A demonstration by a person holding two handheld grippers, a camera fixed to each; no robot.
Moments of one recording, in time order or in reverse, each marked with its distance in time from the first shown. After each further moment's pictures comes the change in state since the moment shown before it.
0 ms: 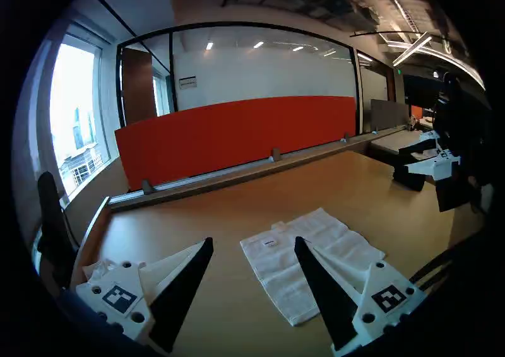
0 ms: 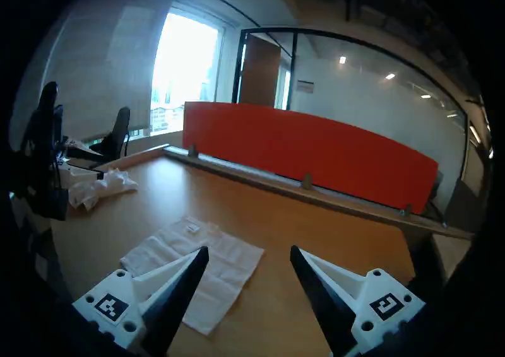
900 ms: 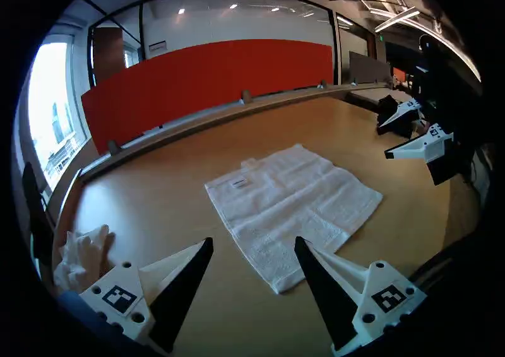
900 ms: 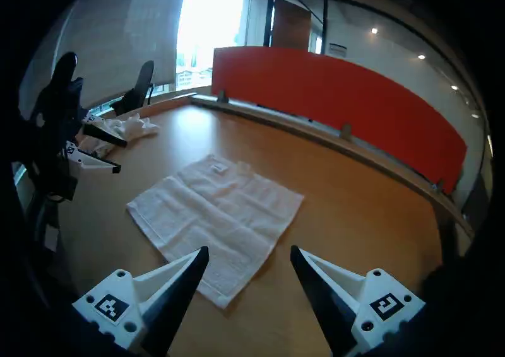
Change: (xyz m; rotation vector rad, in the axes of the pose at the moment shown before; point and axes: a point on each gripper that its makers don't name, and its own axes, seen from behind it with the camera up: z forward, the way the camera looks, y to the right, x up) left arm -0.128 0.052 0.040 -0.126 -0.224 0.067; right arm -0.125 -0.048 0.043 0.152 -0.220 -0.044
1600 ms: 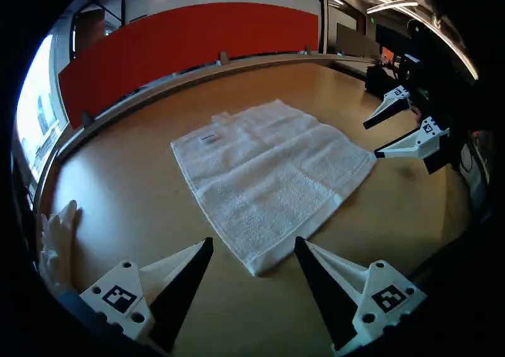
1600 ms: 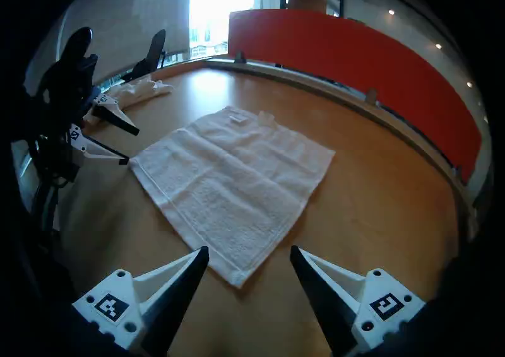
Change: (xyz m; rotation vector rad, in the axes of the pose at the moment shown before) left arm -0.065 0.034 0.038 -0.110 -0.166 0.008; right arm -0.073 -0.028 0.036 0.093 -0.159 -0.019
